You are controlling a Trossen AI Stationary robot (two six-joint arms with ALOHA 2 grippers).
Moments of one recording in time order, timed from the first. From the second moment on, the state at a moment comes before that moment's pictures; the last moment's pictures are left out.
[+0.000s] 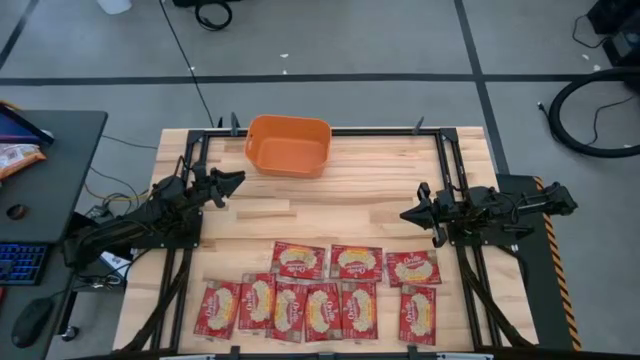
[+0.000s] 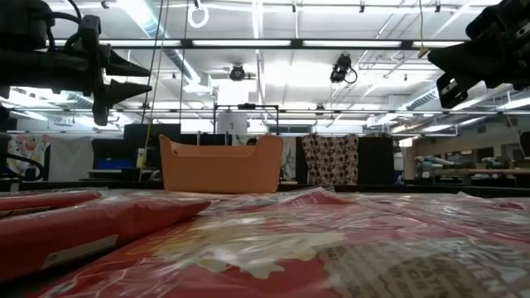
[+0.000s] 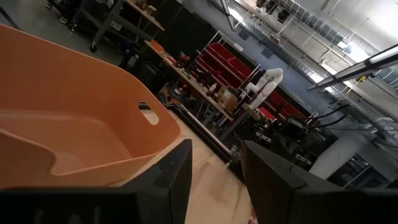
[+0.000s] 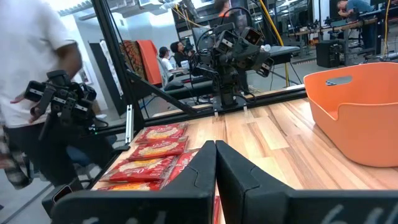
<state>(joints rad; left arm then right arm) 0.43 0.10 0.01 0.19 -0.03 -0.71 0.14 0.04 0.01 0.10 0.06 0.21</state>
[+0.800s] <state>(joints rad) 0.43 0.10 0.01 0.21 -0.12 -0.80 0.14 0.04 0.01 0.10 0.06 0.21</state>
